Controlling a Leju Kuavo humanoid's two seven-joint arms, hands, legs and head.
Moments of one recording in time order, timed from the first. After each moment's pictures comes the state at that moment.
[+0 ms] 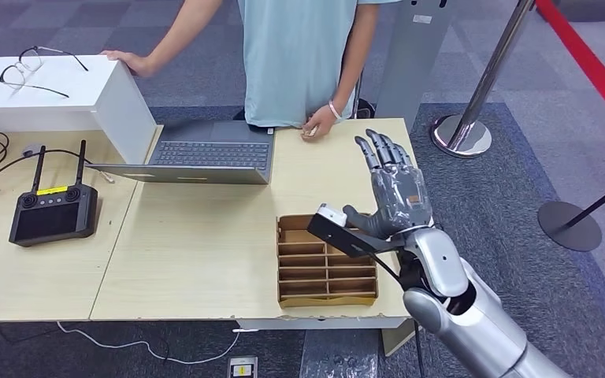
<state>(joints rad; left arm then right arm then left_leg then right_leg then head) -0.12 0.04 -1.21 -0.21 0.65 0.46 0.15 -0.44 -0.35 0.67 -1.75 1.04 -0.22 0.57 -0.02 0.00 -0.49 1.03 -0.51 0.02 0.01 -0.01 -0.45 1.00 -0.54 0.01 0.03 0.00</state>
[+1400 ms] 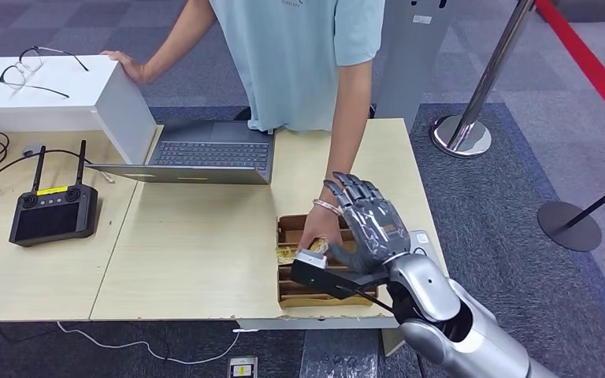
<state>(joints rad) -0.11 0.03 -1.19 -0.21 0.67 0.46 0.15 -0.41 -0.40 0.79 -1.84 0.96 -0.08 0.60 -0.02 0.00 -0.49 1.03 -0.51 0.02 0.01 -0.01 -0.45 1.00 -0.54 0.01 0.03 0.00</state>
